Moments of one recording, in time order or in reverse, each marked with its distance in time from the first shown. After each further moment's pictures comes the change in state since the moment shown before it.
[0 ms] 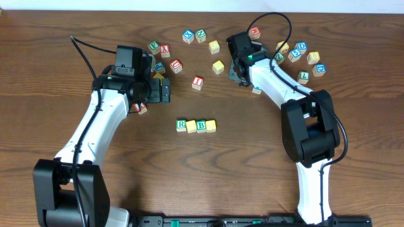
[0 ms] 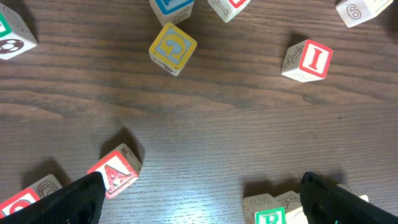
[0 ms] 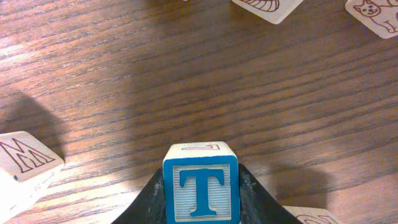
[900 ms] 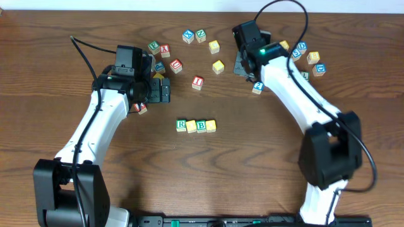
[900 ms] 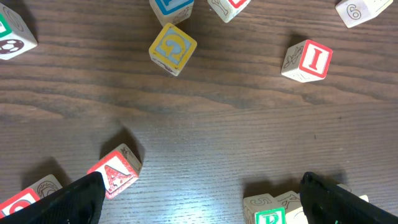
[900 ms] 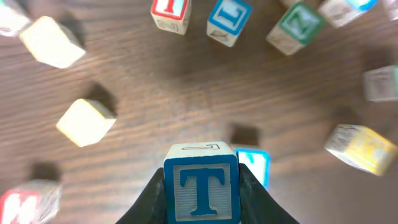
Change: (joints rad) left arm 0.000 0.000 0.000 0.000 0.000 0.000; right arm 0.019 -0.253 -0.003 -0.186 0.021 -0.008
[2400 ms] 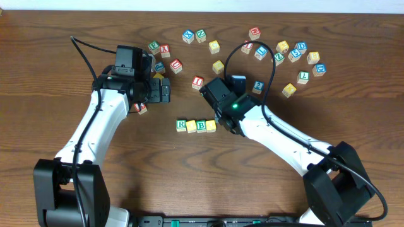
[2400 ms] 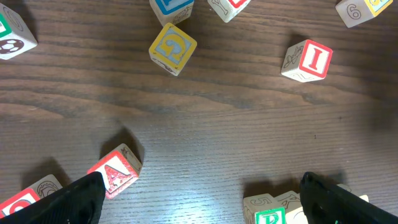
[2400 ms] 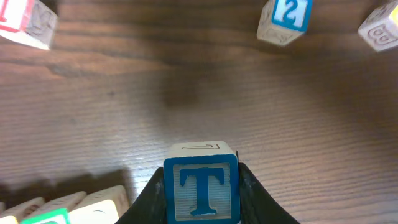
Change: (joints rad) left arm 0.000 0.000 0.000 0.000 0.000 0.000; right arm 0.298 -0.217 -0.459 0.107 0.128 0.132
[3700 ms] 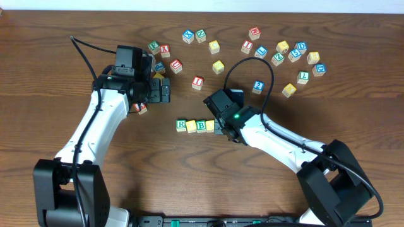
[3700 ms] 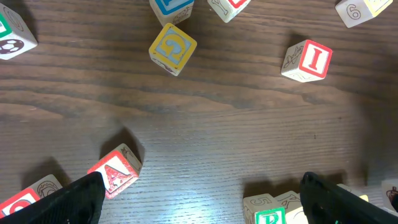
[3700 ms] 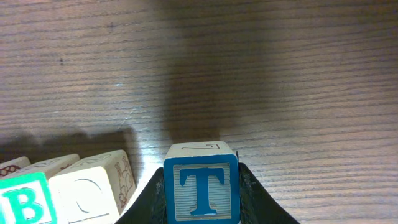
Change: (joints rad) left arm 0.000 0.000 0.000 0.000 0.000 0.000; right arm 0.005 0.000 -0.145 0.139 -0.156 0.003
